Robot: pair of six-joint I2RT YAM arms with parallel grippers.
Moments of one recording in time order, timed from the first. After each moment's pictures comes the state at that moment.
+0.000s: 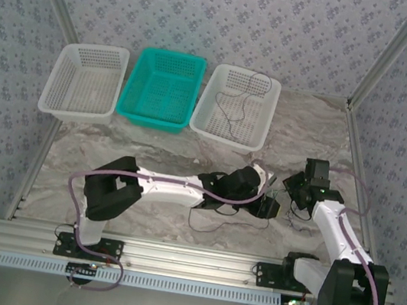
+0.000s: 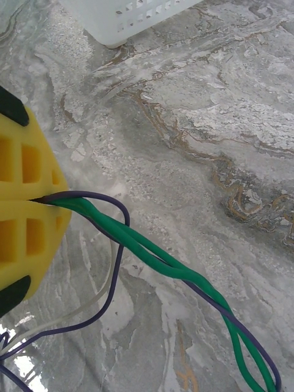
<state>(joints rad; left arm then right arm) -1.22 1.93 1.28 0.11 0.20 -0.81 0.02 1.09 0.59 -0.49 -0.04 0.92</state>
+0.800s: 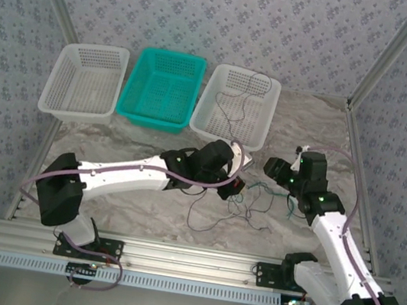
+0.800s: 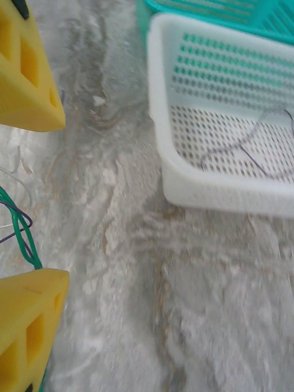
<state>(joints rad) -1.09 1.58 1.22 -0.31 0.17 -0.33 0.22 0.91 0.66 -0.42 -0.17 0.53</state>
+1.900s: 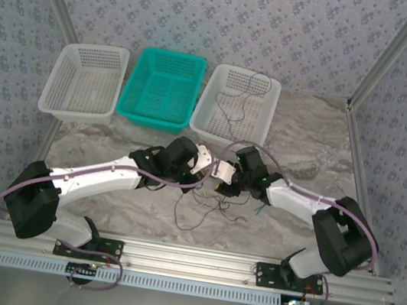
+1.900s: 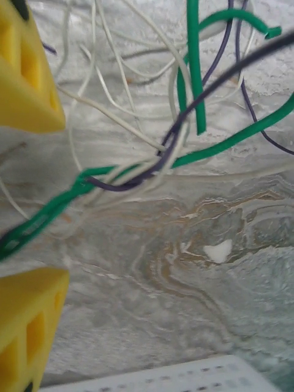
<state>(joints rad) -0.91 1.38 0.92 -0.35 0.03 0.01 0.62 1.50 0.72 -0.08 -0.22 -0.74</state>
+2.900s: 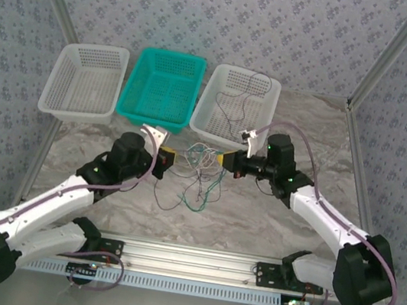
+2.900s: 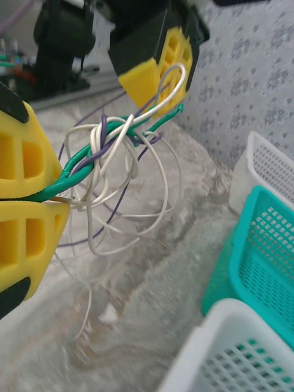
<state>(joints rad) -0.64 0.92 0.63 -0.16 0.10 -0.30 0.44 1.22 0.72 0.04 -0.70 0.39</state>
